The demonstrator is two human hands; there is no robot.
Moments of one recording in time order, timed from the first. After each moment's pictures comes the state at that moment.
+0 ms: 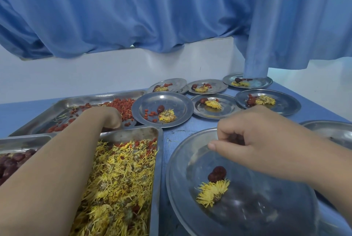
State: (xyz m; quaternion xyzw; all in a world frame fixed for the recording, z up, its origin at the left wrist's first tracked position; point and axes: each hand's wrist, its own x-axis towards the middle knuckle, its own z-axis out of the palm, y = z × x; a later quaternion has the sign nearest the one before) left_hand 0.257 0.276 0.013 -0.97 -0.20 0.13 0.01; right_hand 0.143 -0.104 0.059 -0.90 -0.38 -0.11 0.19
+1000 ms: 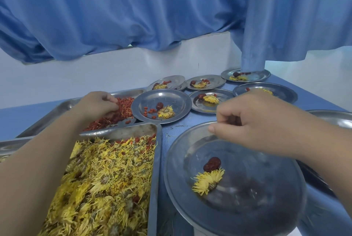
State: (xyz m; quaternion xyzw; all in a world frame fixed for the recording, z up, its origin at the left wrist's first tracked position) left_hand 0.213 0.273 0.039 -0.92 -0.15 -0.14 -0.34; right_hand 0.147 -0.113 0.066 -0.90 -0.36 -0.12 0.20
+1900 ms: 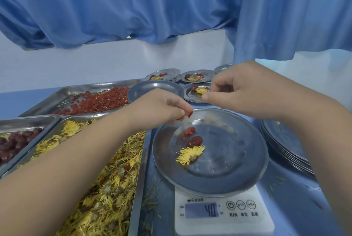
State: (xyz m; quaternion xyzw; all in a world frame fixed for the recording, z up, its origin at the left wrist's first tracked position) left_hand 0.125 0.083 0.056 -0.92 0.08 0.01 -0.39; right_hand 0.138 -0.129 0.087 -0.89 -0.34 -0.15 0.25
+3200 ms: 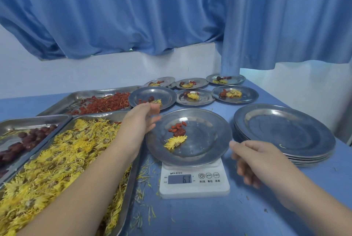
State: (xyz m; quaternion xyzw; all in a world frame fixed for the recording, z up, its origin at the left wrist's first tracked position) left_hand 0.064 0.062 0.020 -0.71 -0.10 -0.17 -0.68; right_hand 0.046 -0.202 -0.011 -0.80 -0.03 0.07 0.59
